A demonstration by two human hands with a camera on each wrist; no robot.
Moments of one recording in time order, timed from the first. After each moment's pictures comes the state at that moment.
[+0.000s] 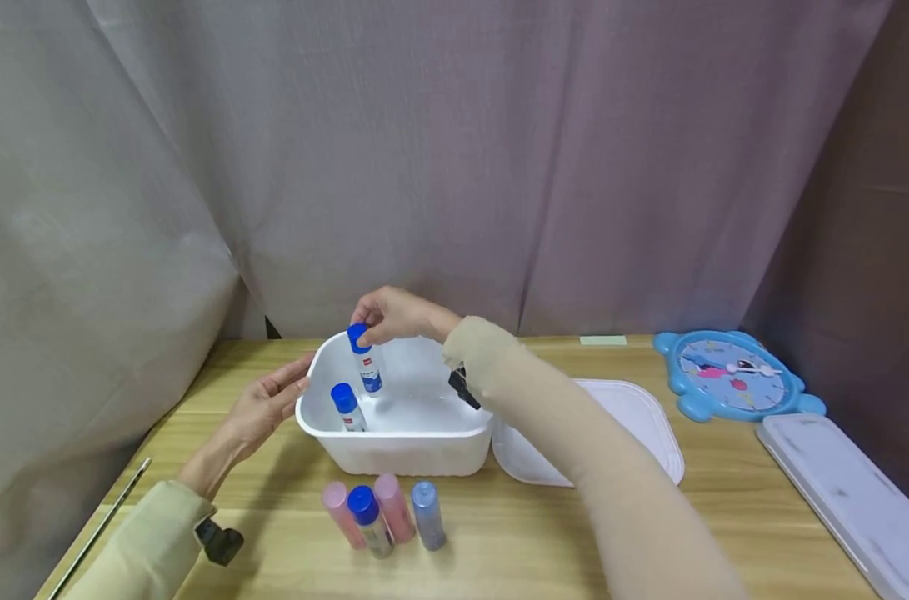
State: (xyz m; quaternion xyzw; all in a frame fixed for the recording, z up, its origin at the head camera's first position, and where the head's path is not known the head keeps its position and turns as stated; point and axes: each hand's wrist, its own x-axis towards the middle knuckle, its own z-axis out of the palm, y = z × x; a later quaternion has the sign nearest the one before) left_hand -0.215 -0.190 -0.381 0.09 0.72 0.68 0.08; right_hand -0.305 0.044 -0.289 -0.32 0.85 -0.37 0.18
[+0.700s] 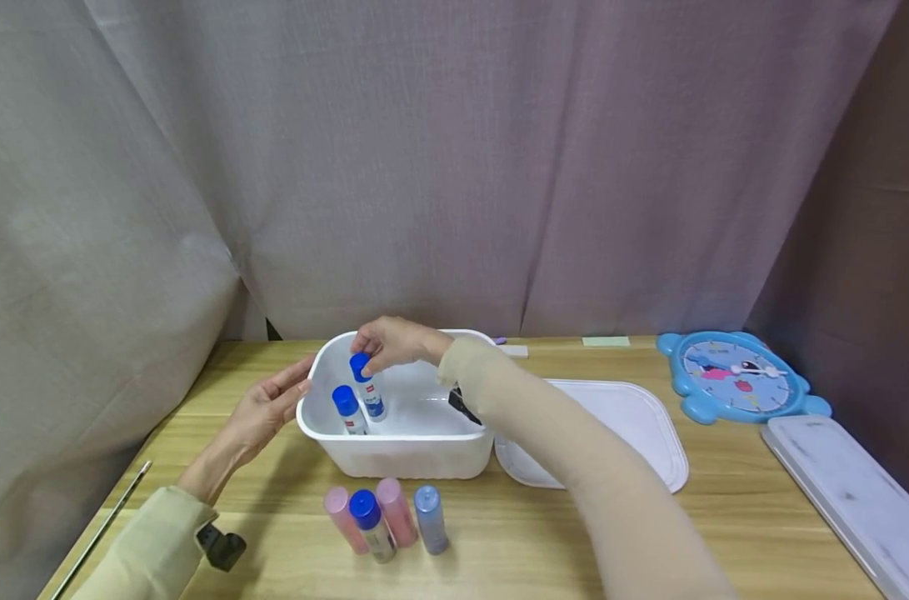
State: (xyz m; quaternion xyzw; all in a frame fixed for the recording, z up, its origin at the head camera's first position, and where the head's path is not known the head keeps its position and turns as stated) left_hand -0.213 -0.190 -0.382 0.09 0.72 0.68 0.08; right_hand -0.298 0.036 -0.317 -0.33 0.86 -0.33 0.21
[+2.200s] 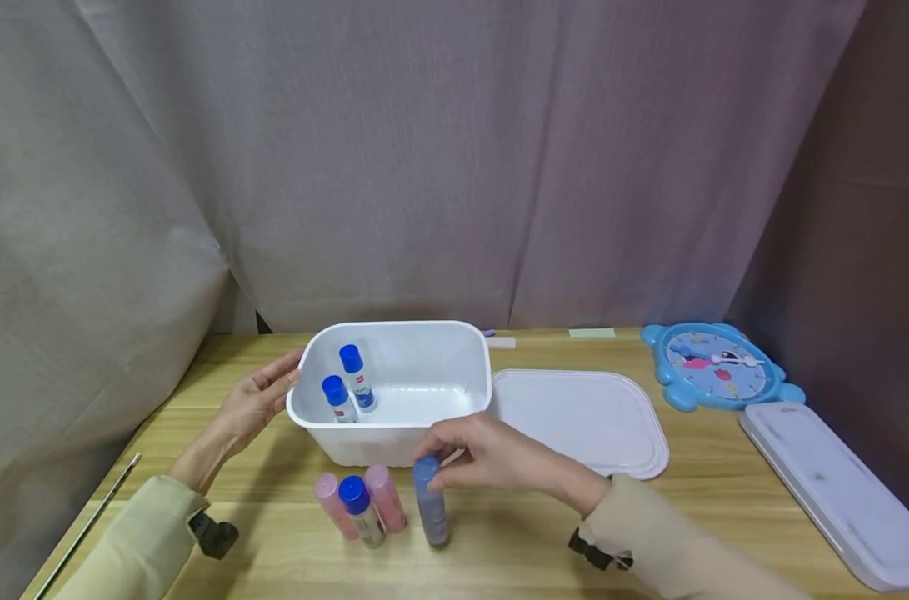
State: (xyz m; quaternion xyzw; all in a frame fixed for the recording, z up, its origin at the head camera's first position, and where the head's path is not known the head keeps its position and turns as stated) left_hand -0.217 -0.193 -0.381 0.08 0.72 0.69 0.08; right_hand -0.144 0.151 -0.336 -0.43 0.75 -0.47 0.17
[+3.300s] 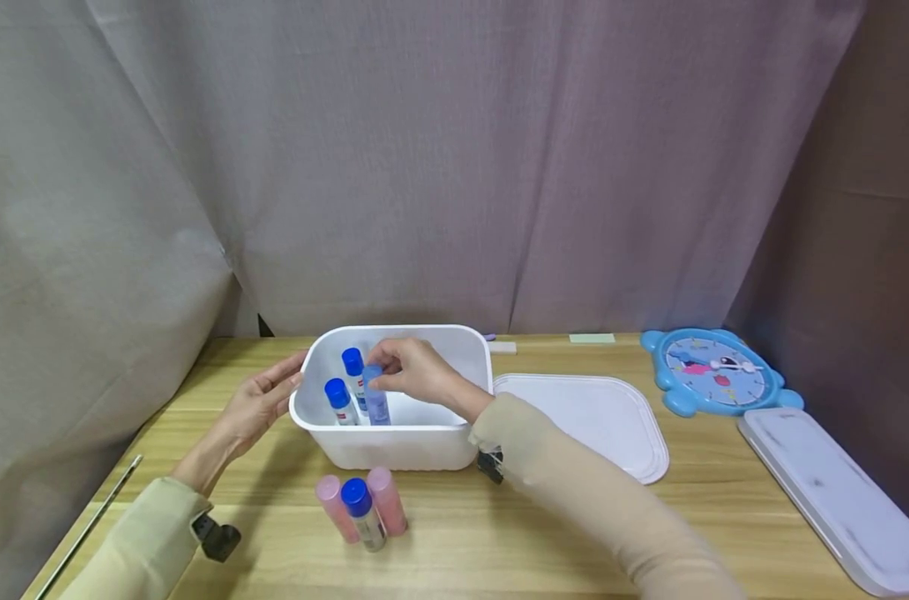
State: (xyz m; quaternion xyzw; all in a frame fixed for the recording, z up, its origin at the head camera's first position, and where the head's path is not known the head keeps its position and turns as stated) left_hand -0.216 -0.190 -0.382 0.08 0.71 0.70 0.07; right_hand -0.234 0.067 -0.333 -0.30 0.85 -0.44 0.06
